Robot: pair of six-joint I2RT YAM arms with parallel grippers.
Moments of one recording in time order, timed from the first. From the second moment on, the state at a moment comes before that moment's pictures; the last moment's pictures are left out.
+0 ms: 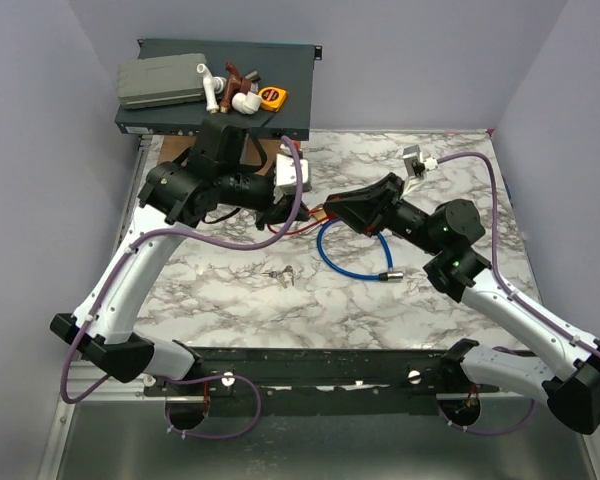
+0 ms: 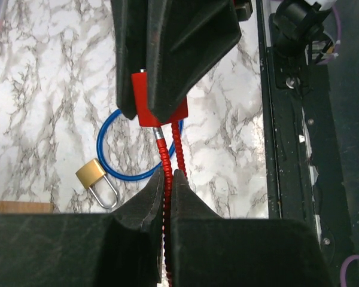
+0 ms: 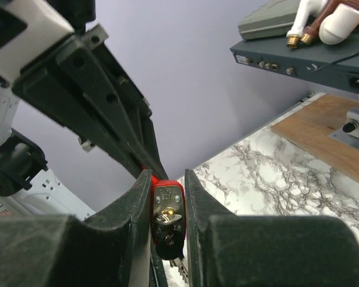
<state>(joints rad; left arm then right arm) -0.56 1.39 1.82 -1.09 0.86 0.63 0.65 1.04 0.85 0.53 -0.43 0.57</state>
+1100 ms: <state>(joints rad) -0.60 1.51 2.17 -1.49 0.55 0.87 0.55 1.35 1.54 -0.26 -0.80 0.01</state>
